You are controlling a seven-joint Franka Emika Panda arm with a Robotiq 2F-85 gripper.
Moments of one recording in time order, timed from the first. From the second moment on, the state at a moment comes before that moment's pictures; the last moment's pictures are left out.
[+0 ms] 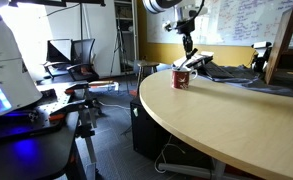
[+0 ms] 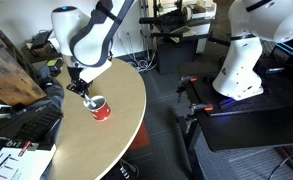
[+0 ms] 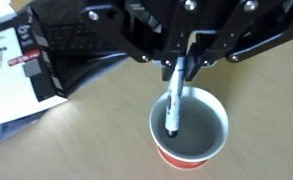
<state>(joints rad) 0.08 0.54 -0.07 -1.84 0.13 2.63 0.39</state>
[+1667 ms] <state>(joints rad) -0.06 0.51 -0.05 -2.00 -0.12 2.17 -0.10</state>
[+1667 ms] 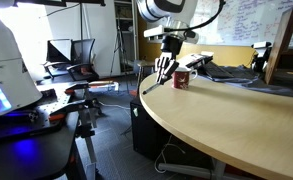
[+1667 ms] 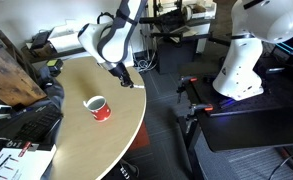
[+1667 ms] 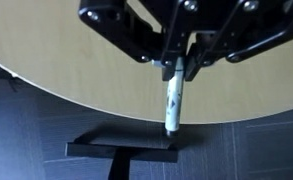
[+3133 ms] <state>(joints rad) -0.20 0.26 0.05 -2.06 0.06 2.19 -0.68</state>
